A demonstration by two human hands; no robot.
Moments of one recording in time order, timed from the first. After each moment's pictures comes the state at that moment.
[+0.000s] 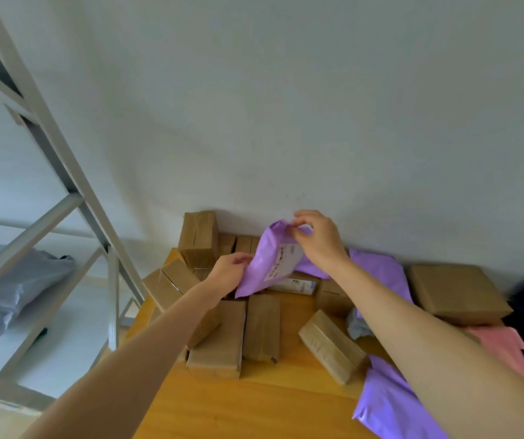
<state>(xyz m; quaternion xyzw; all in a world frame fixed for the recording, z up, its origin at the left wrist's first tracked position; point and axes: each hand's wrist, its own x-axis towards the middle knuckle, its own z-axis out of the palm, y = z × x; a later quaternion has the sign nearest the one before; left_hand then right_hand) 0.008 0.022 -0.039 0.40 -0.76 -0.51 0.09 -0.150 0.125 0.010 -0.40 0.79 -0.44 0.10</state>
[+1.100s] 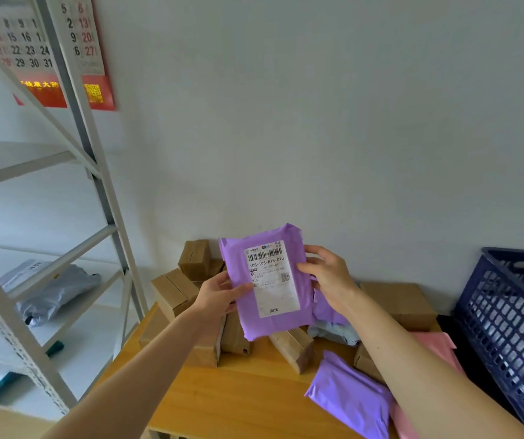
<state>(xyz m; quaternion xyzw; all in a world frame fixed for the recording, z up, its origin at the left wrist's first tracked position) 0.090 0.216 0.044 0.32 -0.60 -0.69 0.25 -0.091 0.348 0.082 -0.30 0.64 -0.64 0.29</state>
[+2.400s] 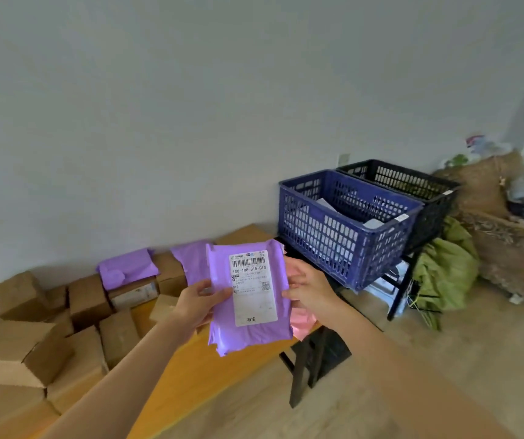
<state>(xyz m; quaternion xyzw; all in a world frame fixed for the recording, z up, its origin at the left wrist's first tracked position) 0.056 0.349 0.012 0.16 -0.69 -0.71 -0.01 0.011 0.582 0.033 -0.10 0.75 -0.64 0.13</state>
